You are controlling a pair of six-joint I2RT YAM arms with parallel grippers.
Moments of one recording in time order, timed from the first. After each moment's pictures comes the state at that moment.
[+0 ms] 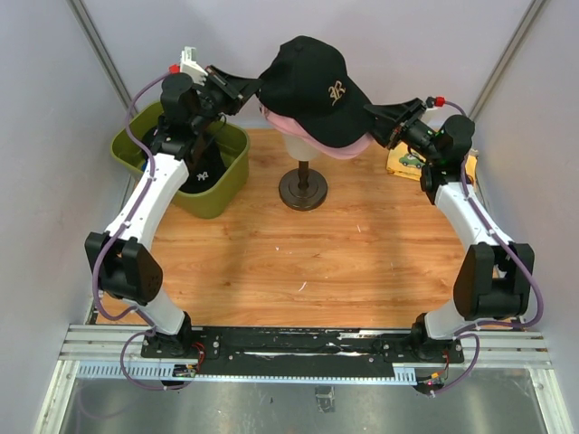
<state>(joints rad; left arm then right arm) -0.23 1.63 1.62 0.10 0.31 -1.06 0.04 1.52 1.18 0.59 -0.79 1.78</state>
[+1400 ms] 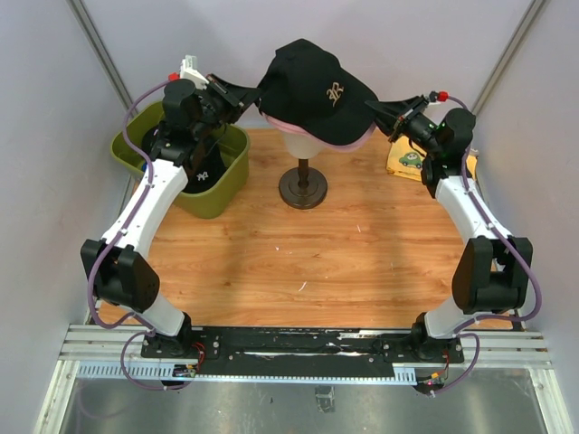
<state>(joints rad) -0.24 1.57 1.56 0.03 0.24 -1.02 0.03 1.56 1.24 0.55 -0.75 1.77</state>
